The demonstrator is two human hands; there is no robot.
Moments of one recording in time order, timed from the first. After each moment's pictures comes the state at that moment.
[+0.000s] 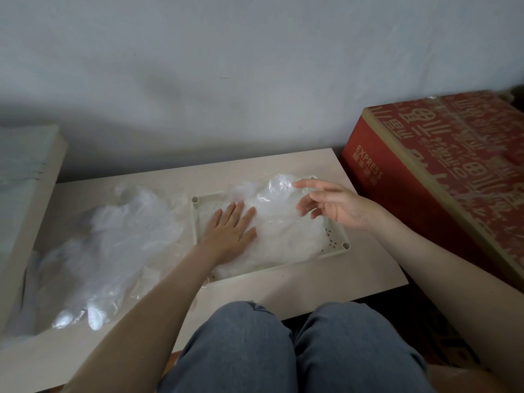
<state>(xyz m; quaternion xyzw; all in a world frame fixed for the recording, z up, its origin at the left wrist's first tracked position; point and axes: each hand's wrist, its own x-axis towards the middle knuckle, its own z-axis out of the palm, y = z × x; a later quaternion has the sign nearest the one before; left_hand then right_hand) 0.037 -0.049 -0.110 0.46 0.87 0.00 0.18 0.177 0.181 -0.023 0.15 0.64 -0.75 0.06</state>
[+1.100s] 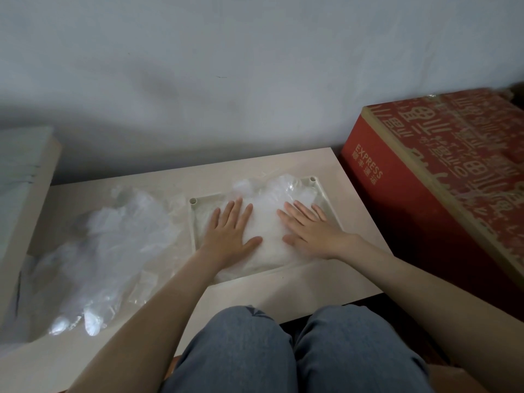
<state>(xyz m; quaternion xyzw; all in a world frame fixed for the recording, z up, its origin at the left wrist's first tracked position) 0.042 -0.046 -0.117 0.45 0.88 0.01 0.12 0.179 0.137 -0.074 0.09 0.97 -0.06 0.21</state>
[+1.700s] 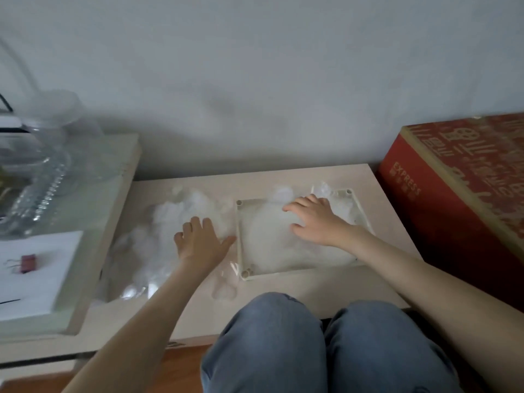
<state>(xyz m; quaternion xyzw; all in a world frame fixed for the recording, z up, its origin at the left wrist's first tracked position) 0.027 -0.153 -0.062 0.17 0.98 -0.02 0.10 0.125 0.079 -0.024 0.05 0.99 -0.12 0.08</state>
